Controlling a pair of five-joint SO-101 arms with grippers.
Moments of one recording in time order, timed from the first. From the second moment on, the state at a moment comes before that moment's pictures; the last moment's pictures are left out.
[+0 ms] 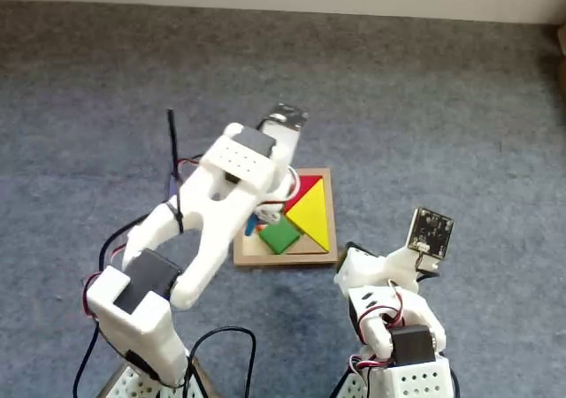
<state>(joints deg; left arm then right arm) 22.9 12.7 8.8 76.4 12.4 -14.0 -104.4 96.0 60.4 -25.7</state>
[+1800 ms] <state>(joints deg) 11.3 -3.5 19.8 65.6 12.4 -13.7 -104.4 96.0 60.4 -25.7</state>
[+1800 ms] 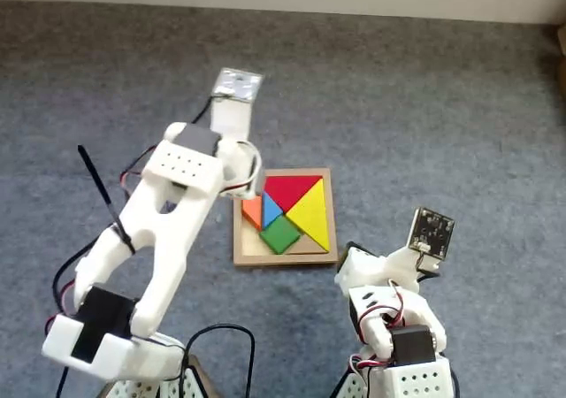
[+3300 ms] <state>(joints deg) 9.3 1.1 26.5 52.3 4.6 -13.7 -104.4 96.0 60.4 -25.7</state>
